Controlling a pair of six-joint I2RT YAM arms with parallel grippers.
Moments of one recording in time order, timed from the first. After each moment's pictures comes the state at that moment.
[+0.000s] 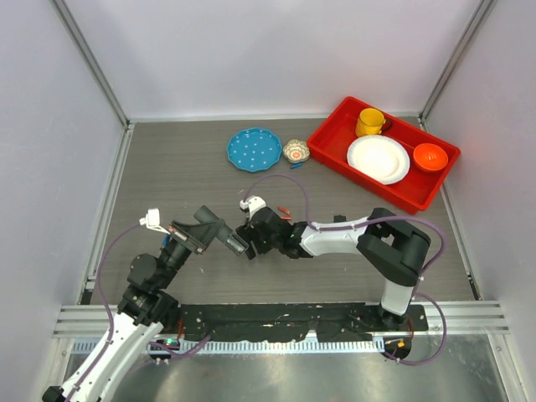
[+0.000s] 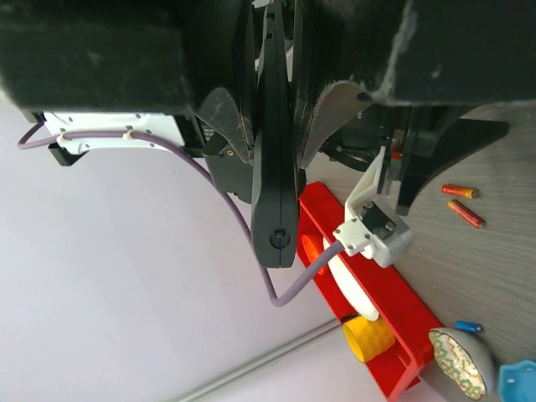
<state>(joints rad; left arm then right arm) -0.51 0.13 0.15 0.16 0.07 -1.18 1.03 1.78 0.94 0.09 0.12 0.36</state>
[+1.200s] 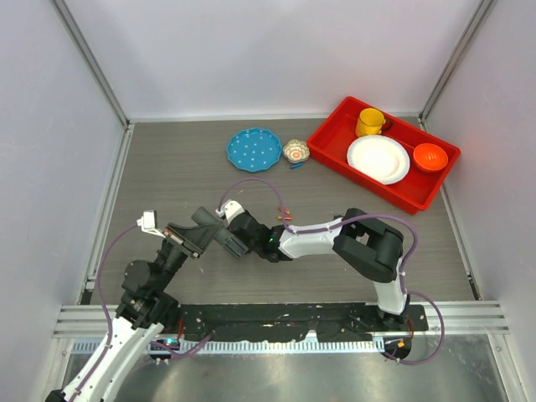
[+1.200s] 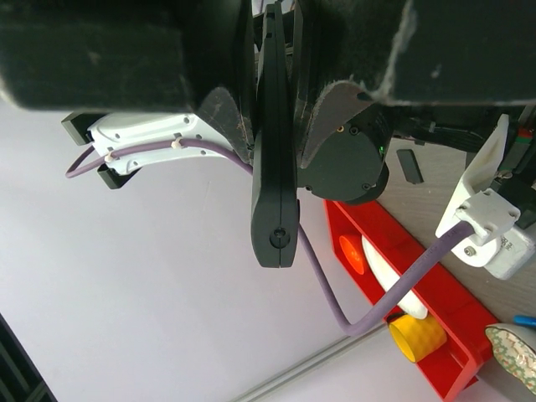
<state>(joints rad) -0.51 0.06 0.15 0.20 0.12 -1.21 1.12 1.96 1.12 0.11 0.29 0.18</state>
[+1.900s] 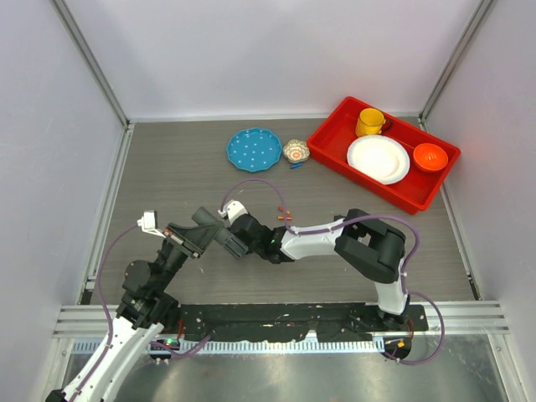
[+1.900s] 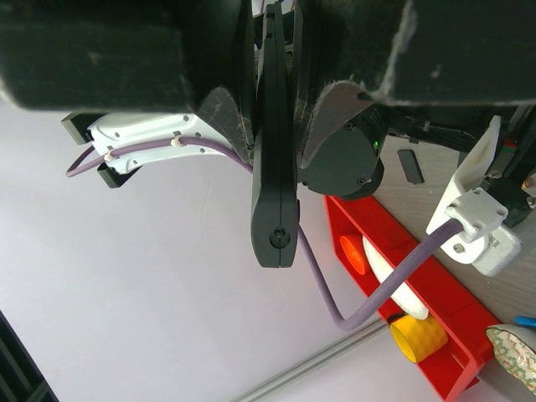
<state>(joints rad) -0.51 0.05 0.14 0.21 0.12 -1.21 1.13 1.95 1.11 0.12 0.33 0.18</state>
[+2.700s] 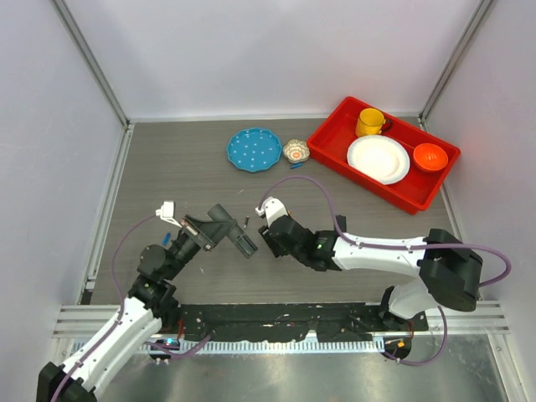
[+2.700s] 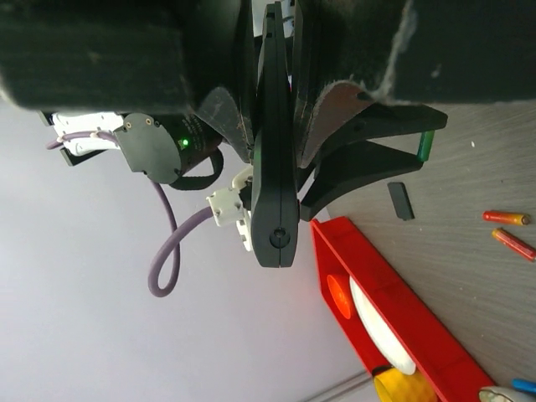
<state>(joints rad) -0.51 0.37 0.11 0.45 0.20 -1.24 1.12 1.45 0.82 -0.08 0.41 0.20</state>
